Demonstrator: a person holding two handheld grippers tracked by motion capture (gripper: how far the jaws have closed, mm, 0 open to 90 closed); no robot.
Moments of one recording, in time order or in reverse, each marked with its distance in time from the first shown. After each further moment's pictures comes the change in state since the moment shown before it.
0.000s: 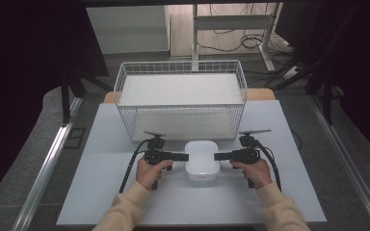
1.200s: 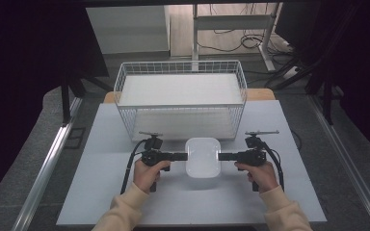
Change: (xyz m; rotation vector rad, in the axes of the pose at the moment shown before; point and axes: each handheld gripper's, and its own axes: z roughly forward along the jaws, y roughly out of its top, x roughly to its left) left arm -0.018 -0.004 -0.019 -0.046 -0.042 0.041; right arm 0.015 -0.008 -0.023 -0.062 0.027 -0.026
